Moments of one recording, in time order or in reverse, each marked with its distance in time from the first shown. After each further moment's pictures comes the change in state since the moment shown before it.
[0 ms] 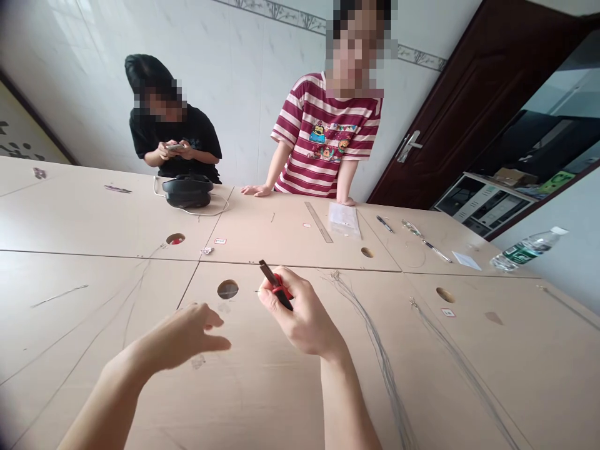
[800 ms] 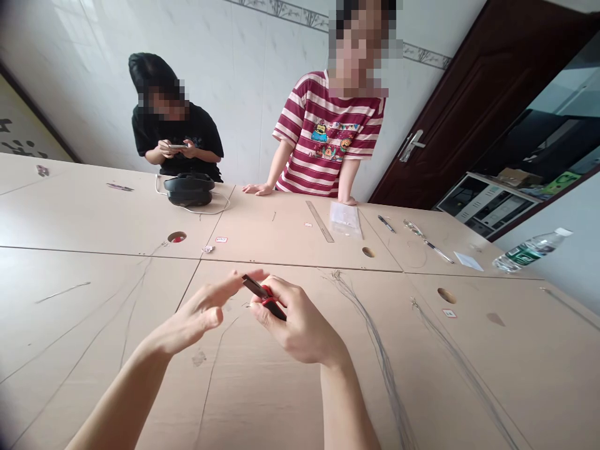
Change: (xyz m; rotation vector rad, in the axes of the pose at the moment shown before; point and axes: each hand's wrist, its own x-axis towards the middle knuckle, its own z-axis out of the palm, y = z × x) left_hand 0.016 0.024 -0.004 -0.785 -0.122 0.609; right_hand 0.000 -0.007 0.003 -0.032 -0.160 0.054
